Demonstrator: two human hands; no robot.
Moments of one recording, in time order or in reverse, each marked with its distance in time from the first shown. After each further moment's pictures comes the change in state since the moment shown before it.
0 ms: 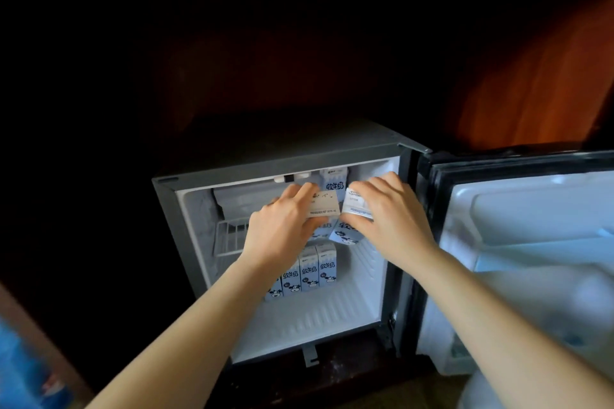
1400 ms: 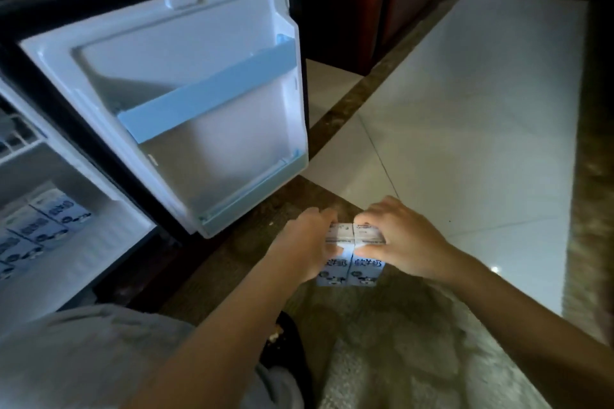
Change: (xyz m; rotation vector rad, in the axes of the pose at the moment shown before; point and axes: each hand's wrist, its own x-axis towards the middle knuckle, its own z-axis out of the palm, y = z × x) left_hand -0.134 0.352 0.167 -0.381 -0.966 0.441; right_hand -0.379 0.177 -0.151 0.018 -0.598 0.628
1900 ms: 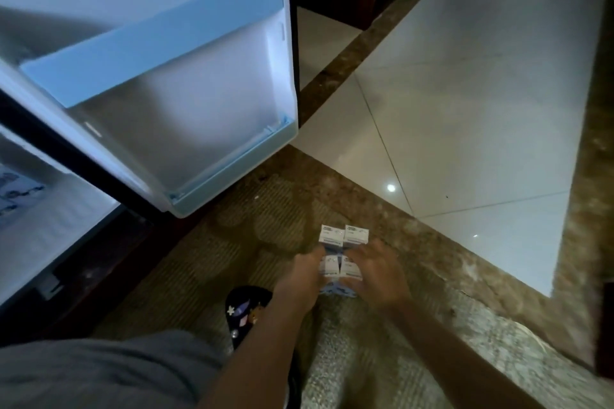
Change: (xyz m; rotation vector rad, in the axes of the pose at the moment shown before) left_hand 0.036 -0.052 0.128 -0.150 -0.176 -0.229; right_hand -0.020 0.039 0.159 -0.084 -0.038 0.236
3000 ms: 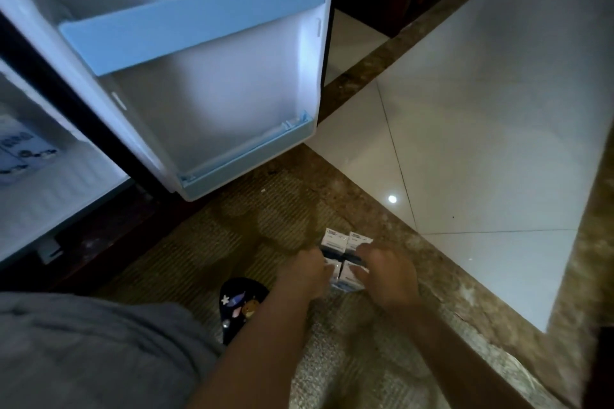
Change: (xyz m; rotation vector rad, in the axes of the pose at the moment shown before) left_hand 0.013 0.009 -0.009 -0.044 -0.089 -0.157; right_hand 0.022 0.001 -0.021 -0.106 -0.079 0.122
